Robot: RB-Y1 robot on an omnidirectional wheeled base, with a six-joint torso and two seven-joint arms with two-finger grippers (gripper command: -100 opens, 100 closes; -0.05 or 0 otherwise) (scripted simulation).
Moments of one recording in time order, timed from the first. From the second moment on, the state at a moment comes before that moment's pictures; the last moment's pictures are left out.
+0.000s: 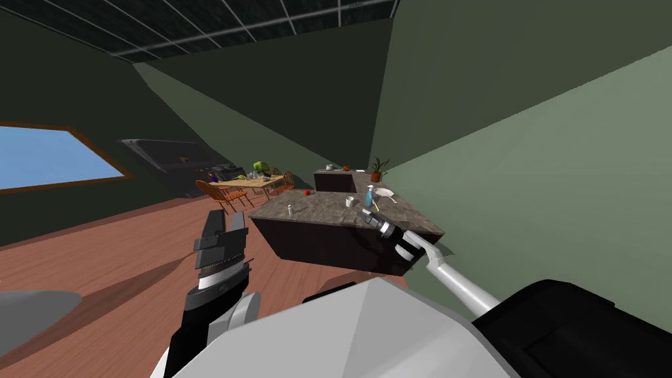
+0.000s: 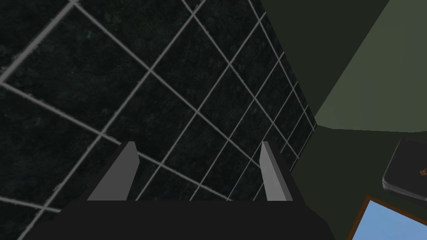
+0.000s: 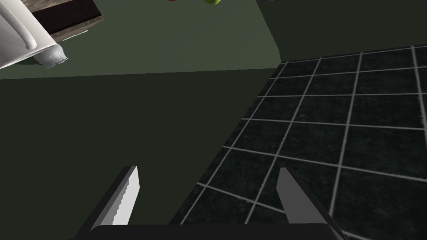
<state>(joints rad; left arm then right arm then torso) 0.51 -0.04 -0.01 -2.32 -0.07 -0.58 -0.17 0.25 -0.75 0.05 -1.74 0.34 -0.58 0.09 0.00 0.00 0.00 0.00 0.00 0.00</state>
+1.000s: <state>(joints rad) 0.51 -0.04 -0.01 -2.32 -0.07 -0.58 -0.17 0.19 -1.01 0.05 -1.51 0.51 -0.59 0.18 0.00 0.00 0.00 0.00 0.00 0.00</state>
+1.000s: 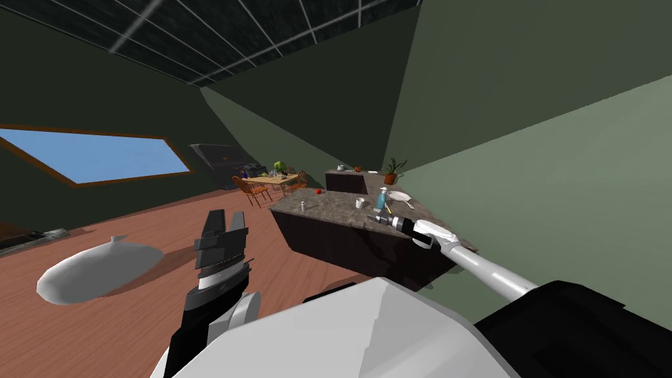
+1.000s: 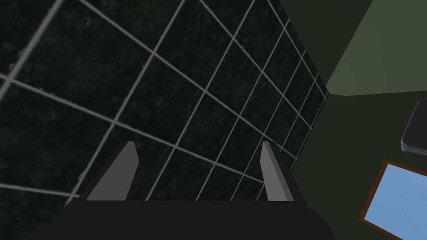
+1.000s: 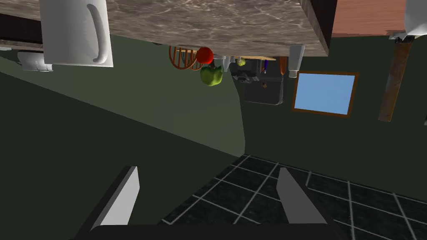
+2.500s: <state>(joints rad) 0.51 -0.04 -0.01 -2.32 -0.07 -0.58 -0.17 0.14 -1.24 0.10 -1.18 0.85 -0.63 0.28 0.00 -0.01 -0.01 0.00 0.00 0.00</state>
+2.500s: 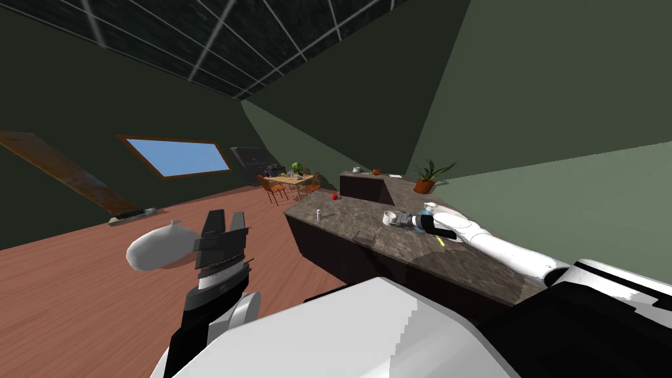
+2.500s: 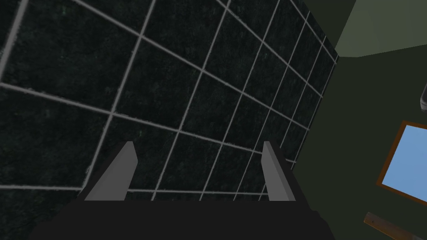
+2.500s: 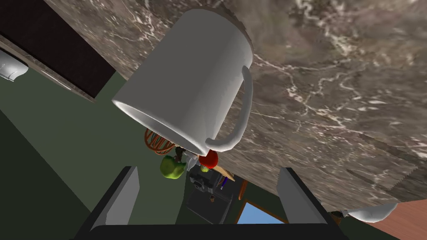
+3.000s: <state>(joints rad) 0.51 -0.04 -0.01 -2.32 -0.07 -0.58 -0.17 0.06 -1.22 0.18 -1.11 0.82 -0.63 0.30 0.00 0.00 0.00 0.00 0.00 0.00</state>
